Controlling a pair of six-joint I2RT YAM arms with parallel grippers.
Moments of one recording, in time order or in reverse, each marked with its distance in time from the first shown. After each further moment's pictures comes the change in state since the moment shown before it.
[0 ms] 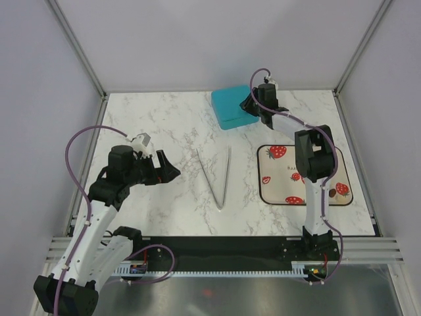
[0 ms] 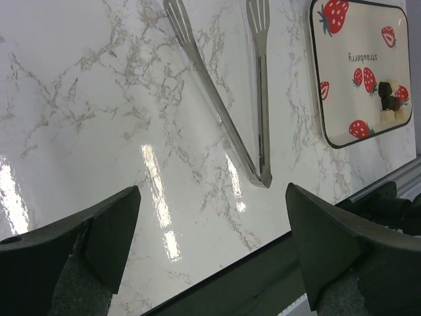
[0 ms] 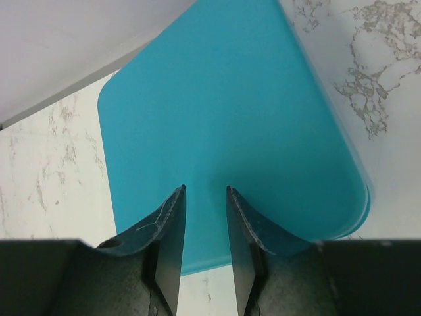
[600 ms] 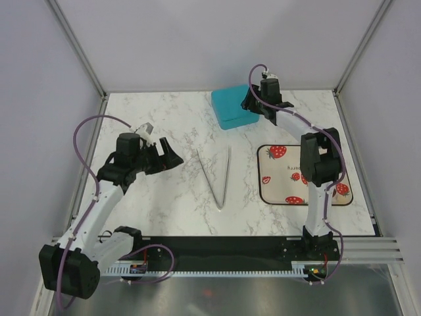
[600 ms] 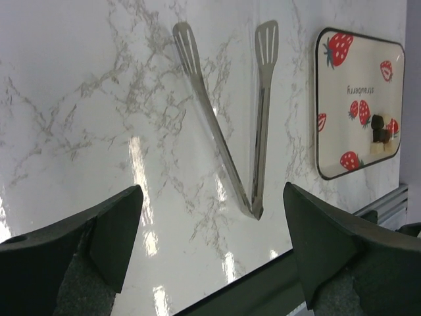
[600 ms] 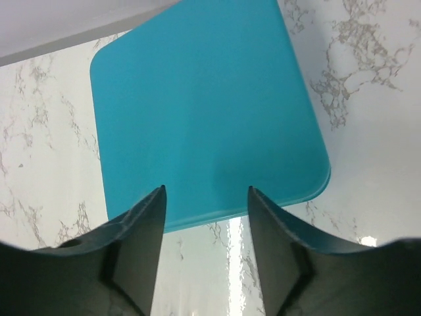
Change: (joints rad) left arm 0.000 0.170 0.039 0.081 -0.024 -0.070; right arm 0.000 -0.090 0.004 -0.154 -0.007 -0.180
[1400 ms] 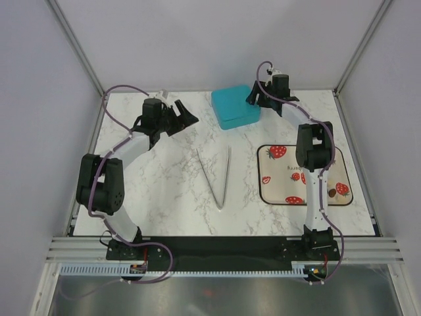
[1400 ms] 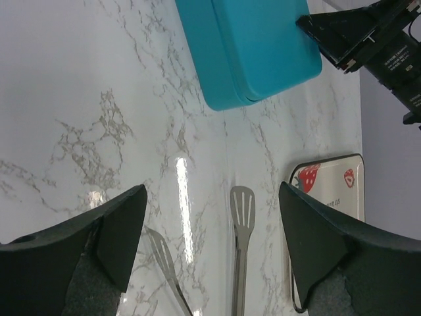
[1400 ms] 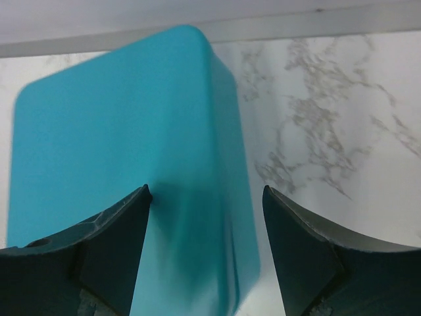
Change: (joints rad) left arm -0.013 0.745 0.352 0.564 -0.003 -0.179; right arm -0.129 0.294 0.349 -0.052 -0.189 -0.201
